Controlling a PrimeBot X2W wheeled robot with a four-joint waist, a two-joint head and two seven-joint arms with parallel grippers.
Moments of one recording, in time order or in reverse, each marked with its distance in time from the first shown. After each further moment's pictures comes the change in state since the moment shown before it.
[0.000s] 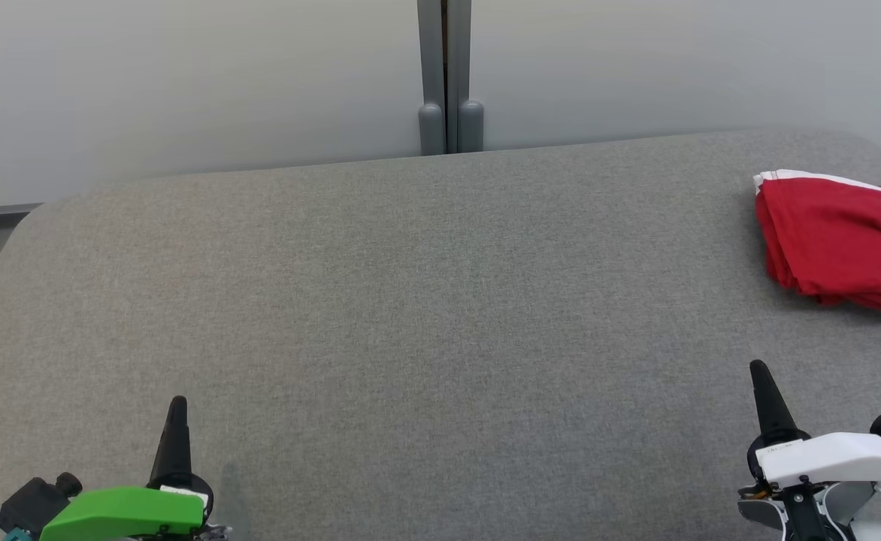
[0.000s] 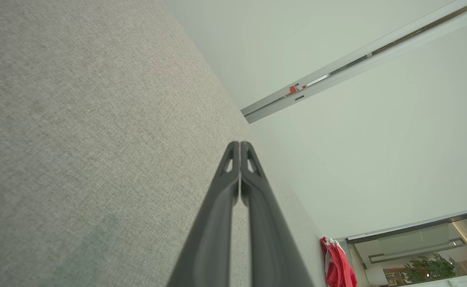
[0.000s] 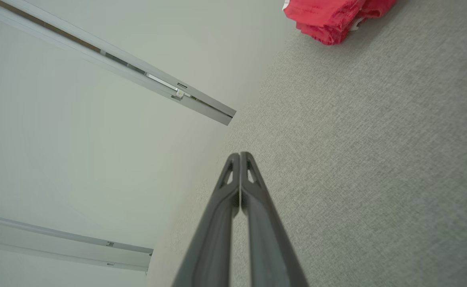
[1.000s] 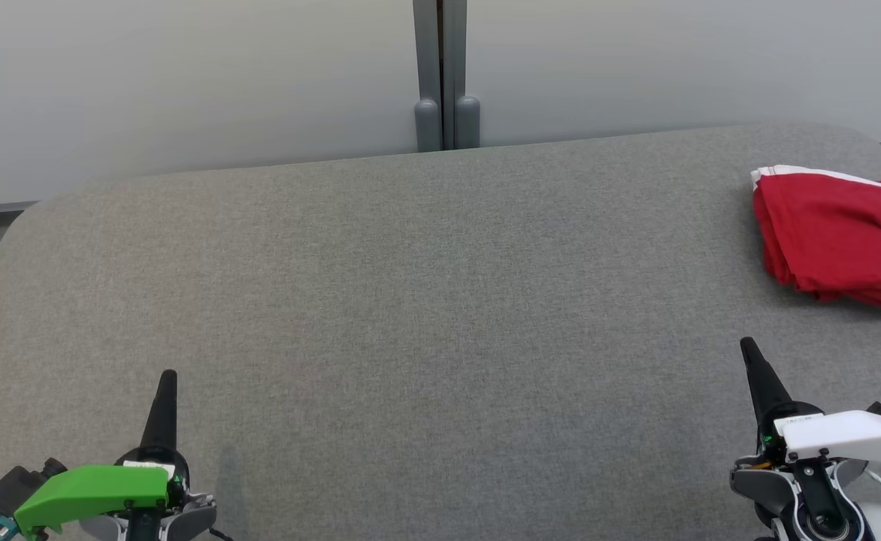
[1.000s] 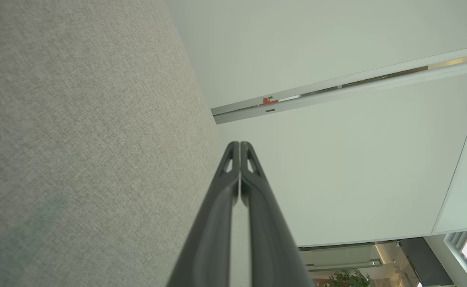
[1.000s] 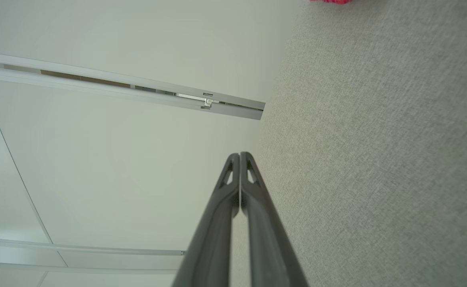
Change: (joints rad) left arm -0.053 0.001 0.033 -0.005 -0.271 0.000 0.076; right arm -0.053 -0.001 -0.002 0.012 0.315 0.000 0.072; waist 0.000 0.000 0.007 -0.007
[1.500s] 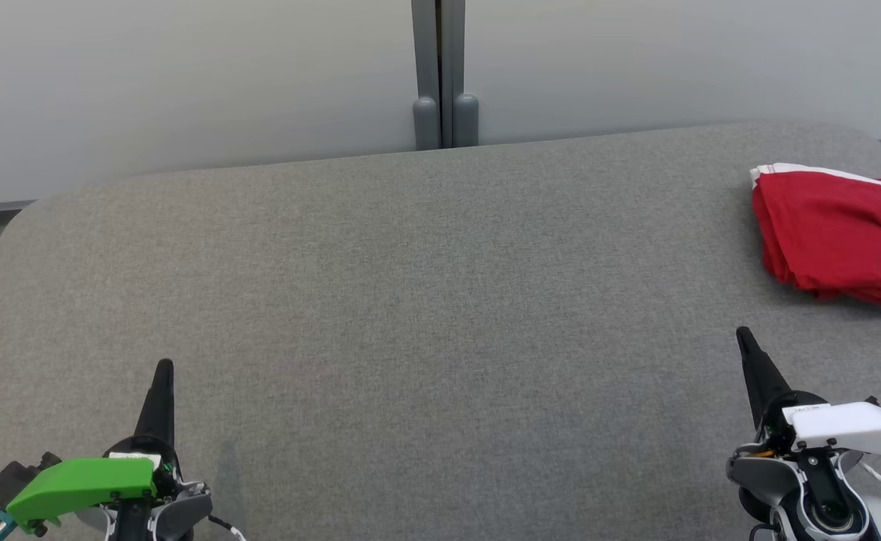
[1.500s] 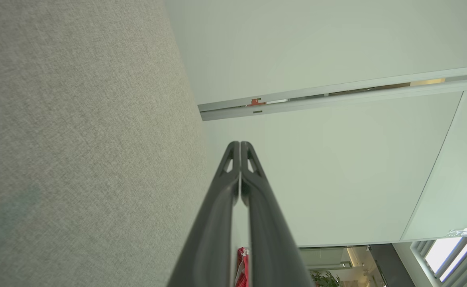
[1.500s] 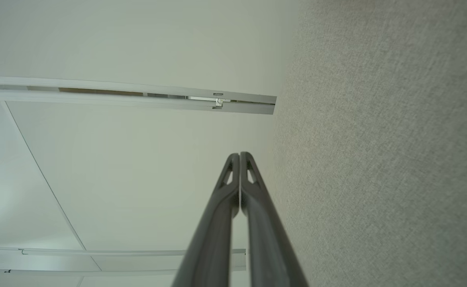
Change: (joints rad) left arm -0.019 0.000 0.013 -0.001 -0.104 0.000 0.033; right arm -0.022 0.000 -0.001 0.004 0.125 -0.001 0.031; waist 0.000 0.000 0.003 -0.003
